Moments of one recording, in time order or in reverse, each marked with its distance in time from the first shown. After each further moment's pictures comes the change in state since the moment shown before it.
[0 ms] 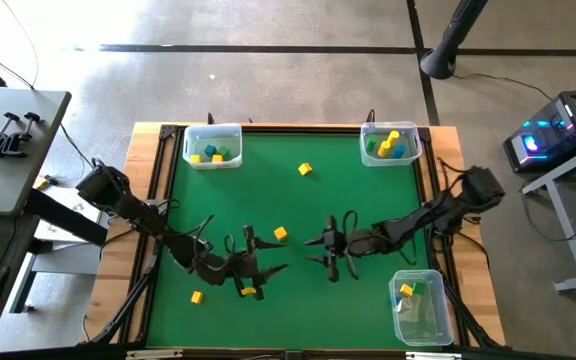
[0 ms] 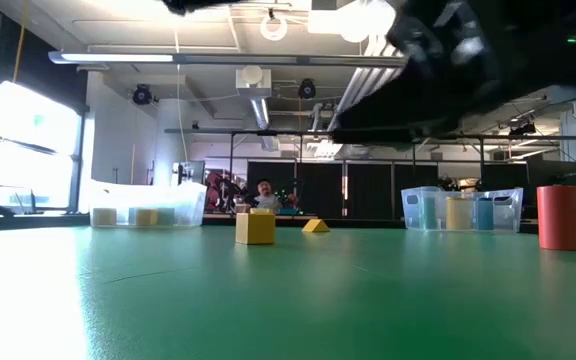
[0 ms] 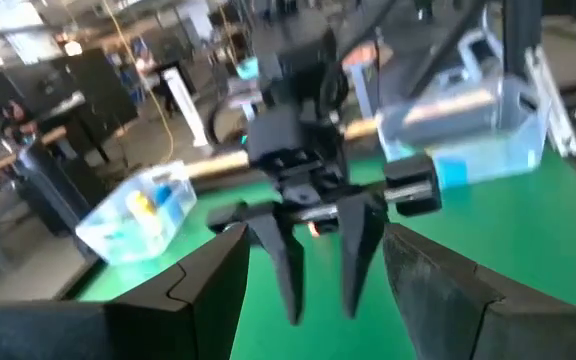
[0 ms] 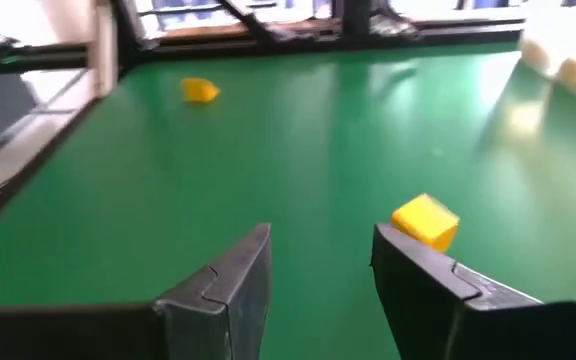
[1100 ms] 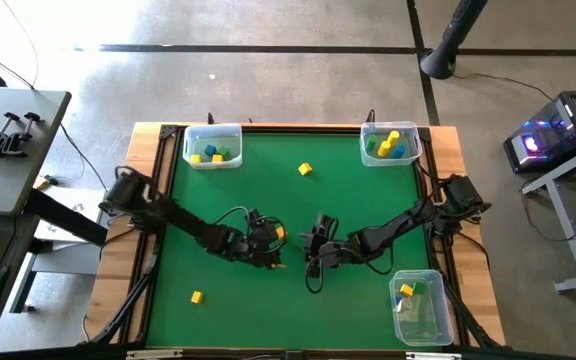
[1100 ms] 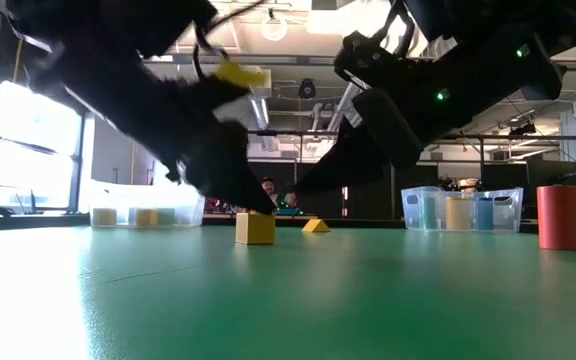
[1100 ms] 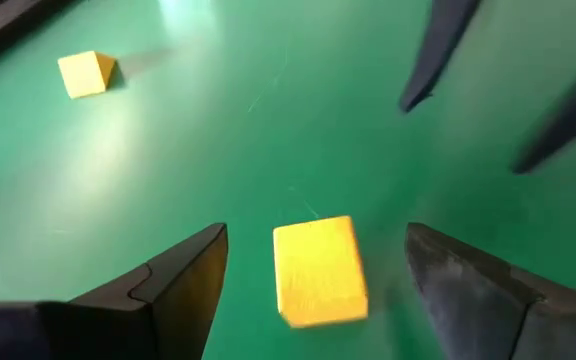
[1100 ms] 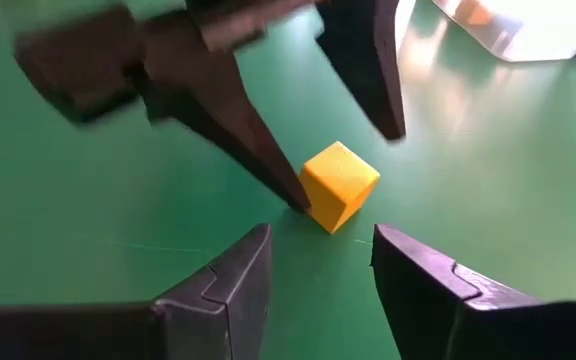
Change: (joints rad) left arm 0.229 0.213 -0.002 -0.443 0.087 -0.626; right arm -0.002 0.189 0.256 -0.346 0.286 0.018
